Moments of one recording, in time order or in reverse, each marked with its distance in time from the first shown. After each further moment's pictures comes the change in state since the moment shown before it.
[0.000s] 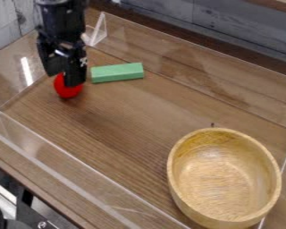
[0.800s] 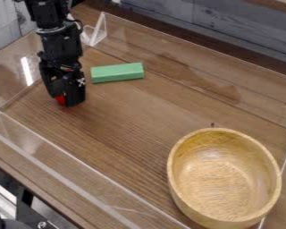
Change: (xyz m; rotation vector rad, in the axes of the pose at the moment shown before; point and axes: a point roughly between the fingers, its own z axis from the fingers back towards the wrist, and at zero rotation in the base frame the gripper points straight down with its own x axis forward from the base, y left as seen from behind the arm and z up) arm 0.015 0.020 -0.041 0.014 -0.094 0.014
